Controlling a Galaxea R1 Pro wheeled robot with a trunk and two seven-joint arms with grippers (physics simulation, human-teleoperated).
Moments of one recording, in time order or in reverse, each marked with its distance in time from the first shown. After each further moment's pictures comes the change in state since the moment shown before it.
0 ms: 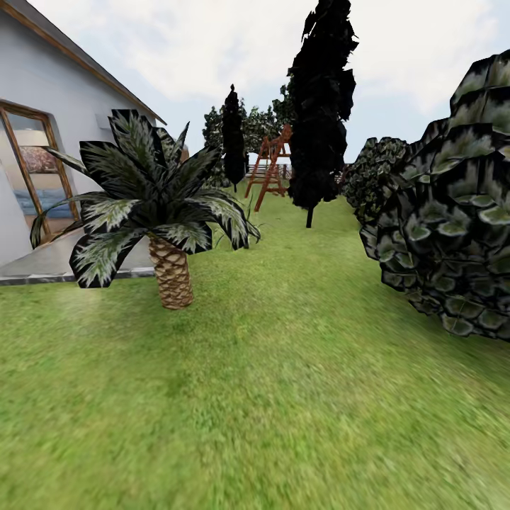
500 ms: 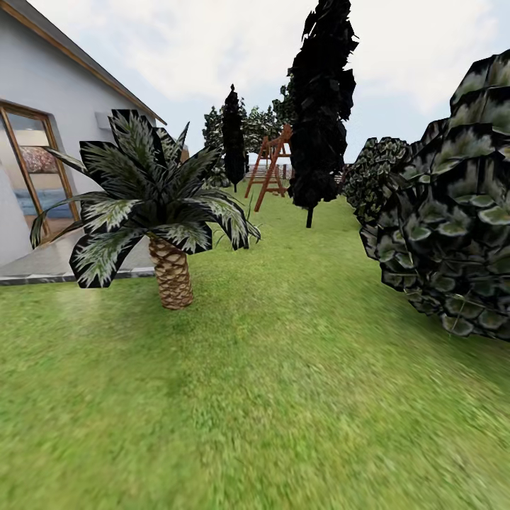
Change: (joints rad) left arm 0.013 -0.066 0.001 -0.026 0.000 -0.038 -0.002; right arm -0.032 0.063 0.005 0.001 0.003 0.004 0.003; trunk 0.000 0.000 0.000
